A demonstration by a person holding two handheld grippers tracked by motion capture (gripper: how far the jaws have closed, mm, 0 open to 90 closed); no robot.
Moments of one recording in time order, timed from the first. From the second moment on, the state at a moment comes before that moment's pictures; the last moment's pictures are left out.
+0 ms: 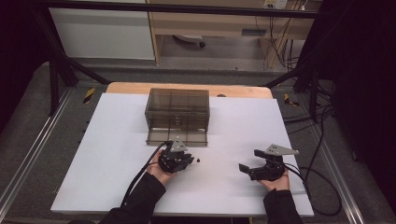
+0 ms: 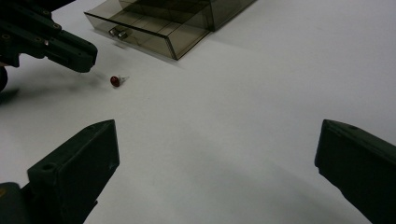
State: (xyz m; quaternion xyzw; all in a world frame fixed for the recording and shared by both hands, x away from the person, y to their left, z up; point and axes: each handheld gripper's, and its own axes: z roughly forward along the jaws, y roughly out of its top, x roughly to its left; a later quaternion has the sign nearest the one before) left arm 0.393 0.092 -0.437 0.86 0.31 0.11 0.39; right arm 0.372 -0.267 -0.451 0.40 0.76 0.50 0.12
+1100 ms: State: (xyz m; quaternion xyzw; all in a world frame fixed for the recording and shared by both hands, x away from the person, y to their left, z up) left arm 0.397 0.123 -0.421 0.85 0.33 0.13 0.39; right arm 0.372 -0.267 -0.451 0.40 0.76 0.50 0.12
